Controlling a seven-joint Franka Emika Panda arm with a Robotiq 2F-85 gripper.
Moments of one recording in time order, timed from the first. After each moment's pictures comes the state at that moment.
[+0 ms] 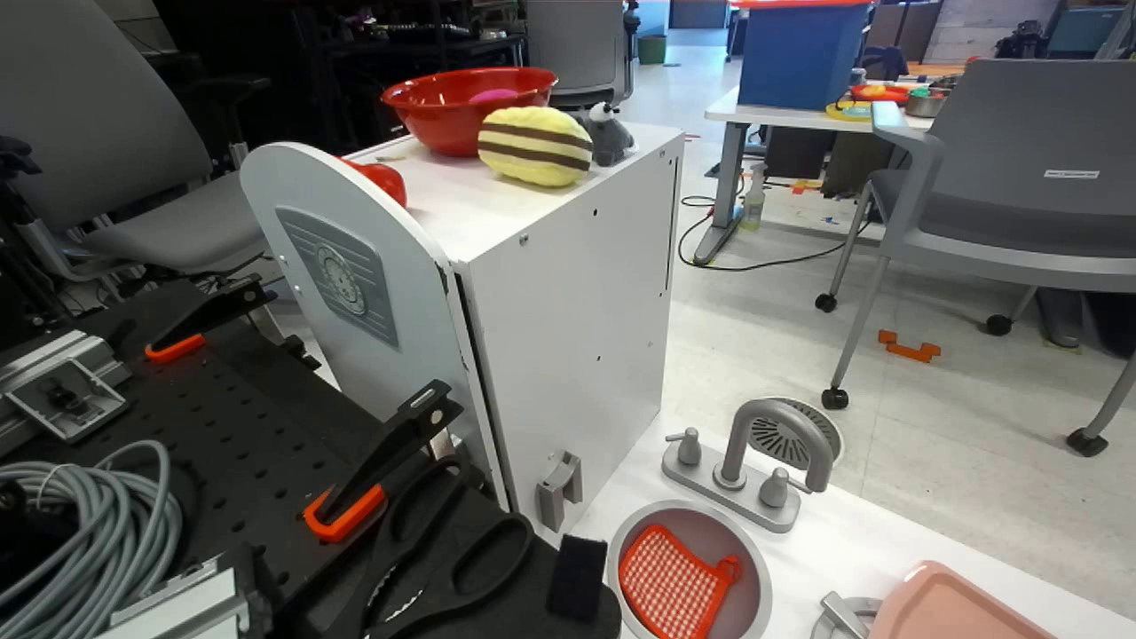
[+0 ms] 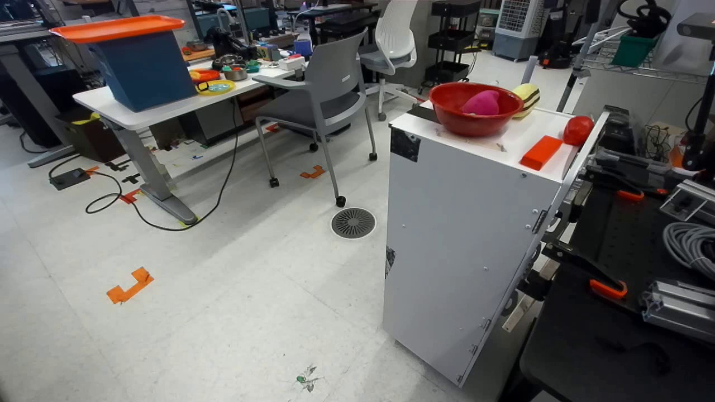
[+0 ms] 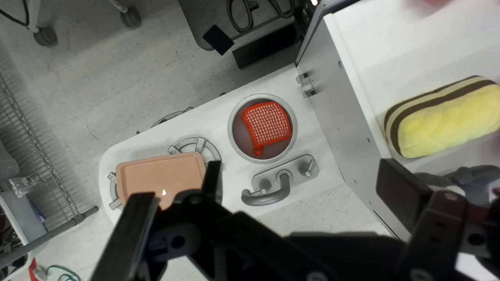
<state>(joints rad) -0.17 0.21 -0.19 -1.93 -0.09 1.91 0.06</state>
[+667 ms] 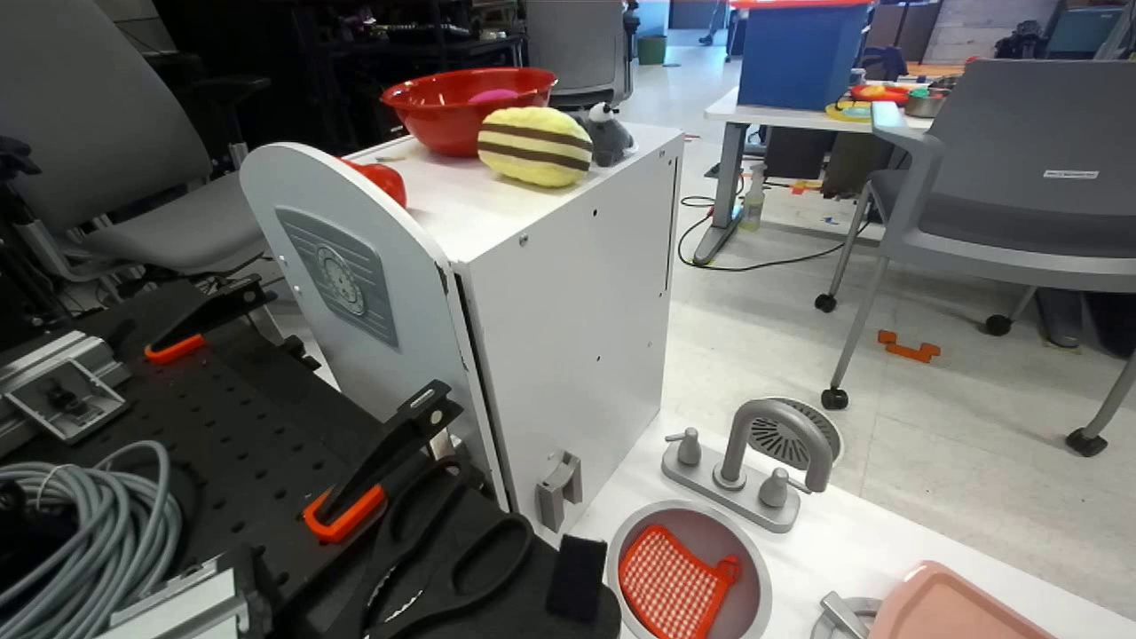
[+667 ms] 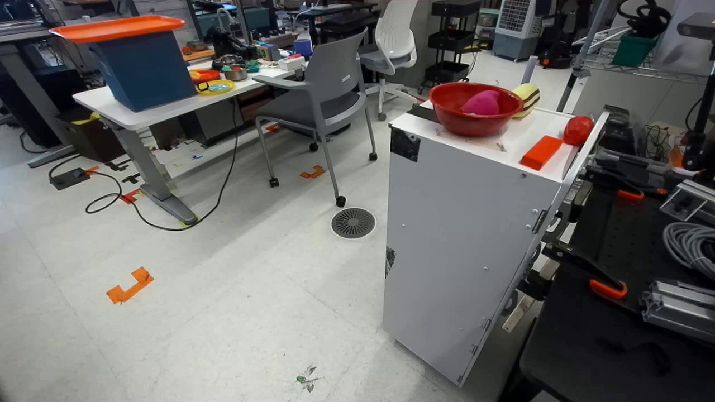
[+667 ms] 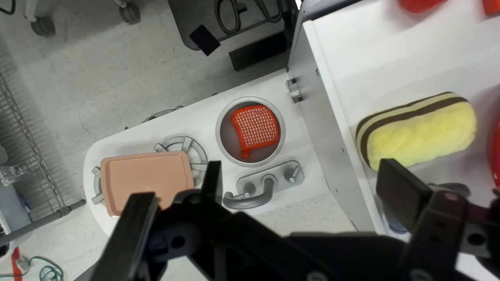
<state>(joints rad) -0.14 0.21 -0.16 -1.95 -0.10 1.92 0.05</state>
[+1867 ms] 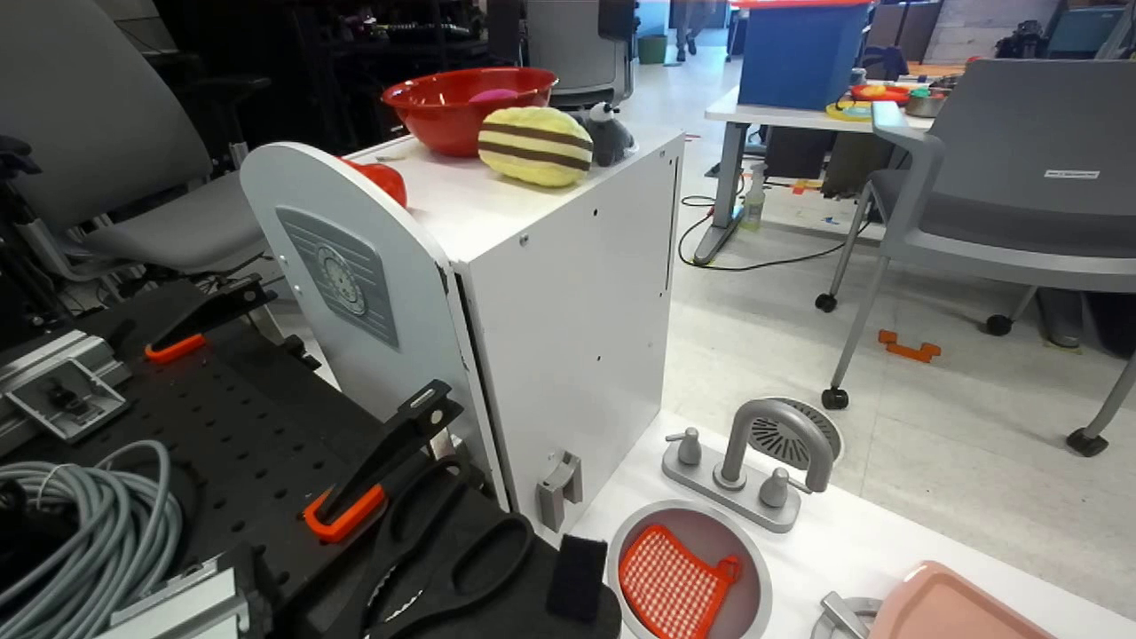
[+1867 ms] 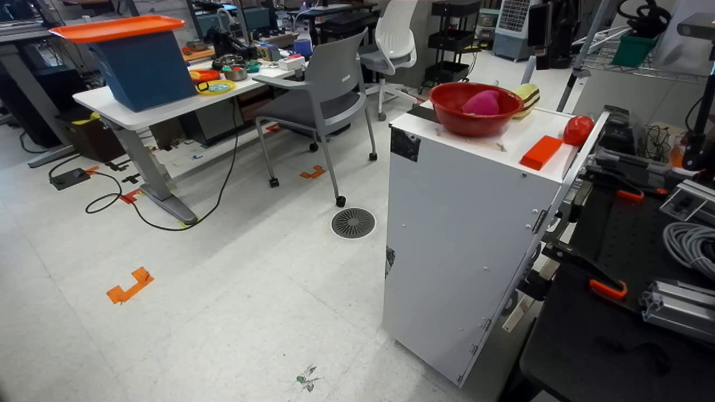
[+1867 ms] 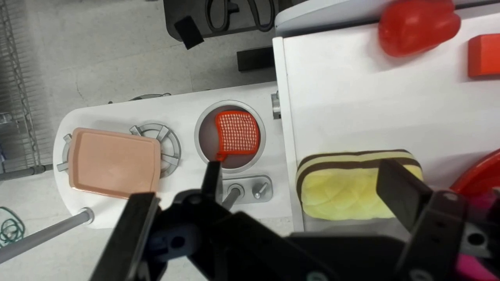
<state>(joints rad) -0.07 0.20 -0.10 -2.05 -0.18 1.99 0.00</state>
